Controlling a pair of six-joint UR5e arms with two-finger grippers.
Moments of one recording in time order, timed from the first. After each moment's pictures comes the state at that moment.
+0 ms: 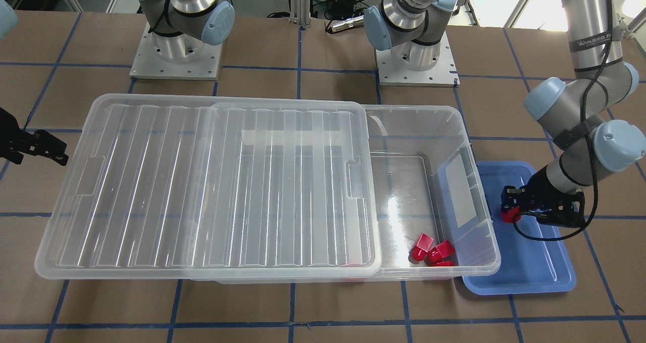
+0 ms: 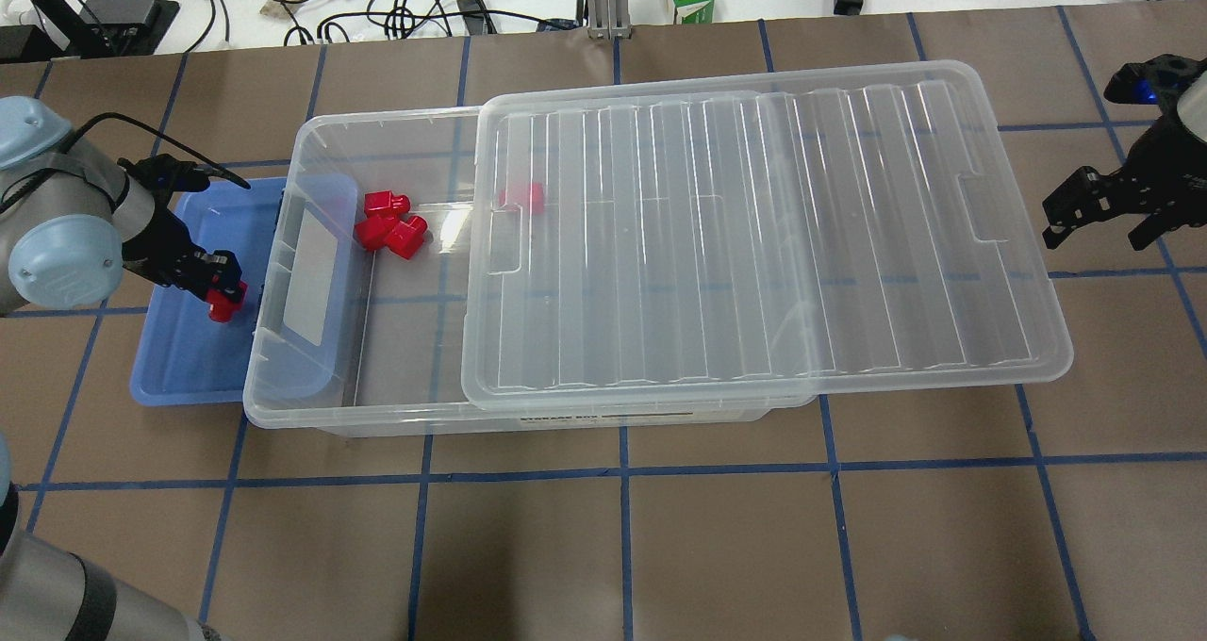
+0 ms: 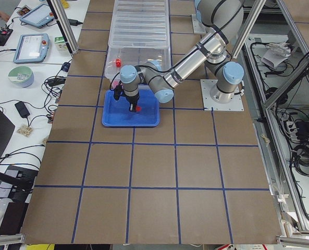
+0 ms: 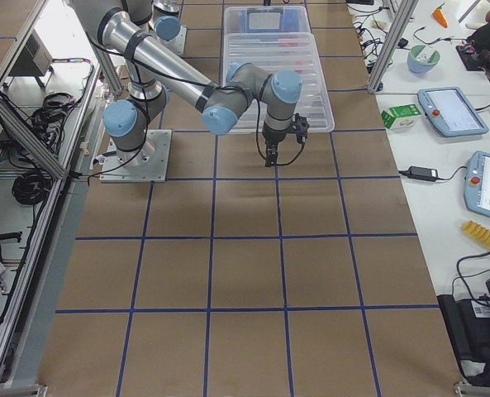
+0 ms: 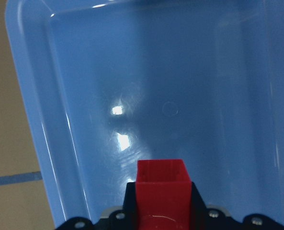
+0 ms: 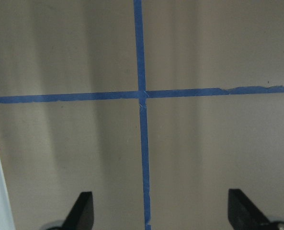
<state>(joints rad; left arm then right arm) -1.07 -1.96 -1.86 -0.94 1.56 0.58 1.08 -1.42 1.79 -1.86 -1.57 -0.44</state>
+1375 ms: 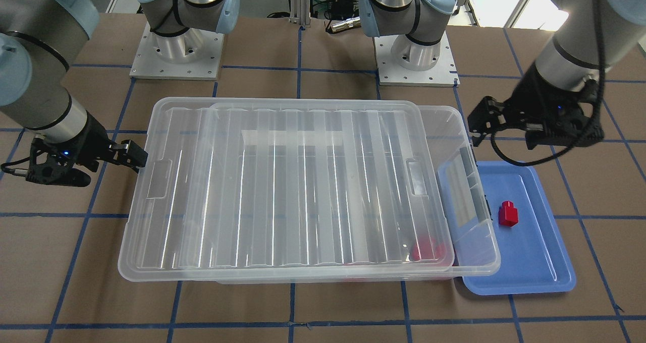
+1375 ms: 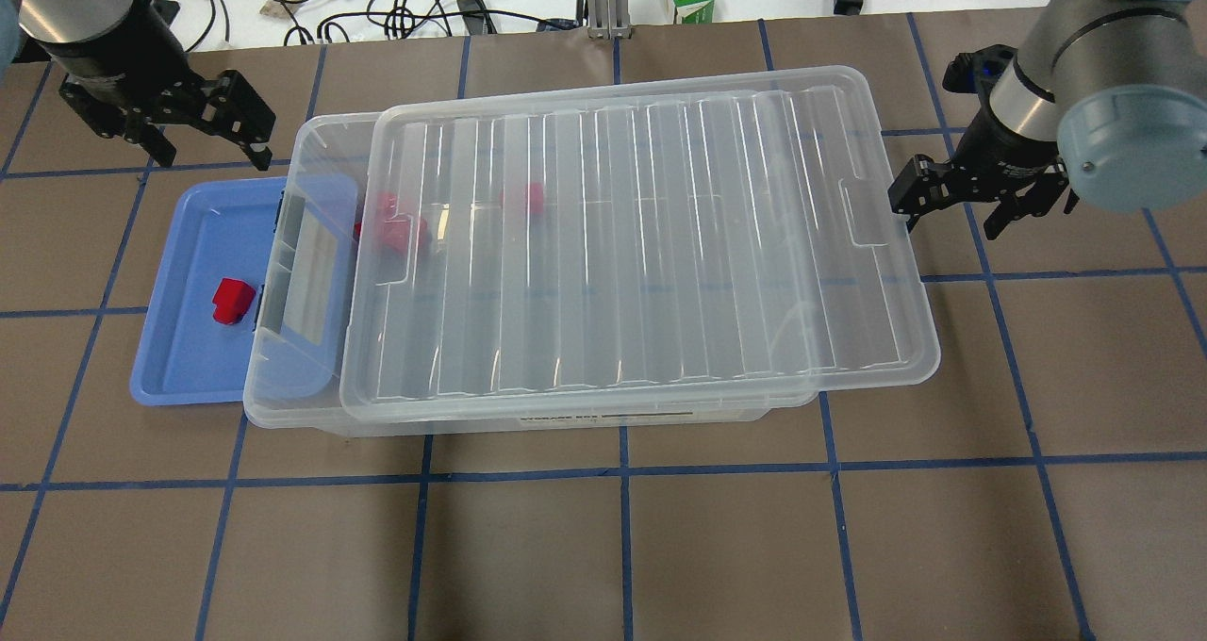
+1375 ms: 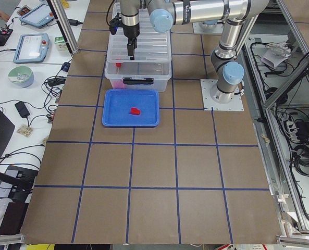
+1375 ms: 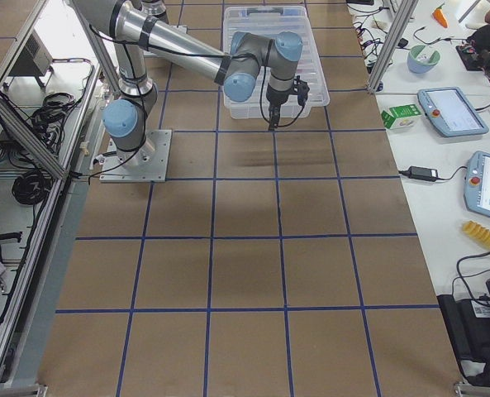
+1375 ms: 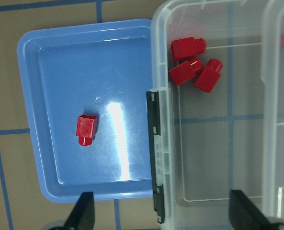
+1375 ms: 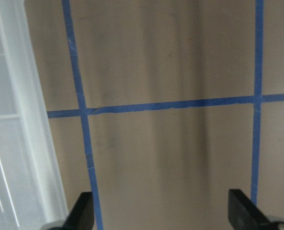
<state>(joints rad) -1.44 -1.65 -1.50 -1.55 1.62 0.21 1.38 -1.42 1.79 -1.86 -1.55 -0.11</state>
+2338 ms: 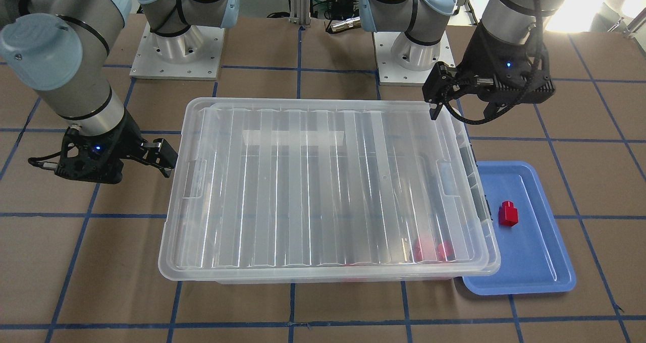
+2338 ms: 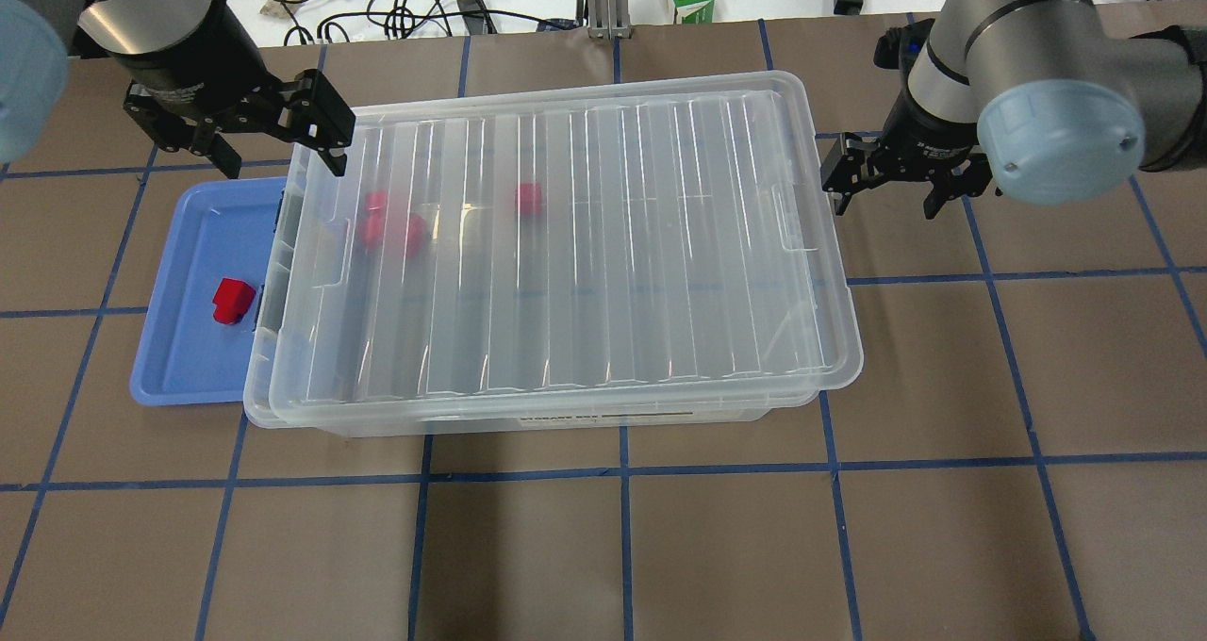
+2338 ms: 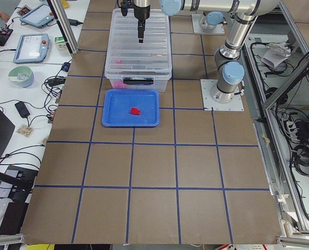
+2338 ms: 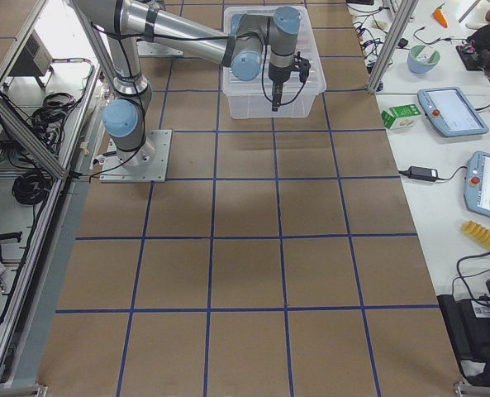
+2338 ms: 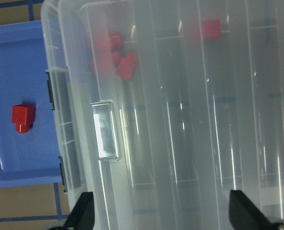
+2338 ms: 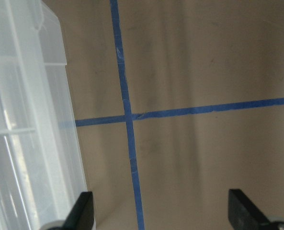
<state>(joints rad) -1.52 -1.57 -1.54 -1.56 1.58 0.07 1.49 -1.43 1.70 -1.85 -1.56 0.01</state>
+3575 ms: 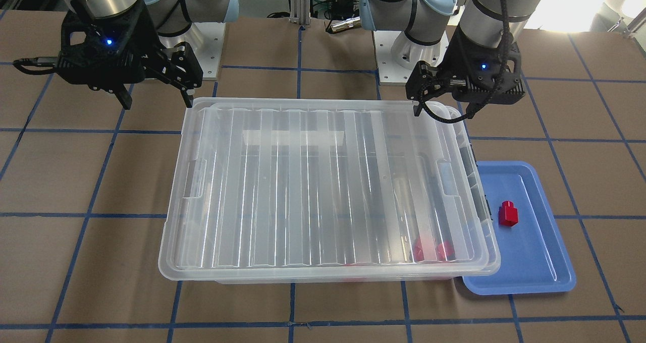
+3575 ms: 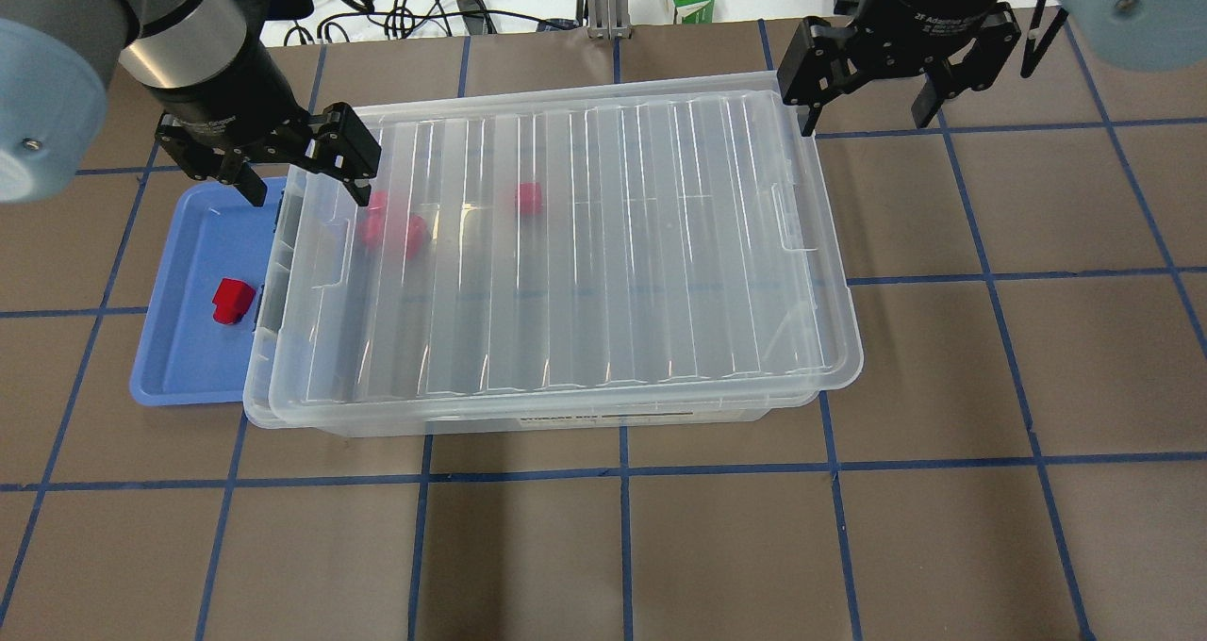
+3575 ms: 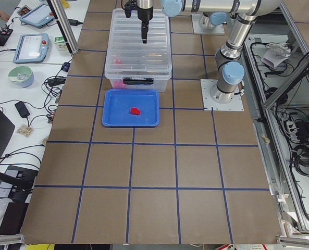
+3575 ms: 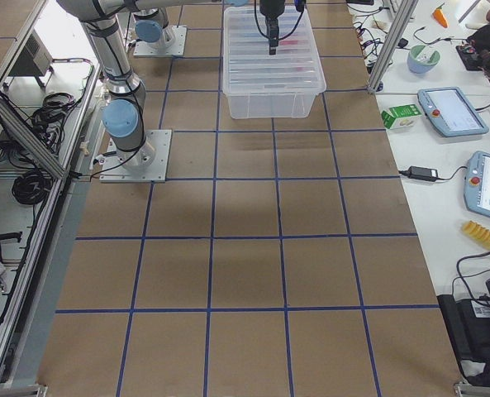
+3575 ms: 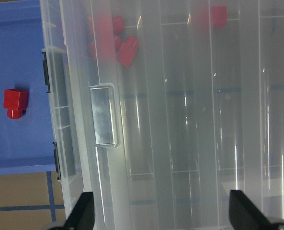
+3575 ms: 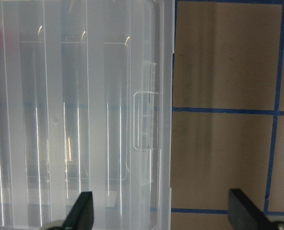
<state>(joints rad) -1.56 -1.56 -1.58 -1.56 1.58 0.06 1.63 -1.53 1.43 -1.54 -1.55 0.02</state>
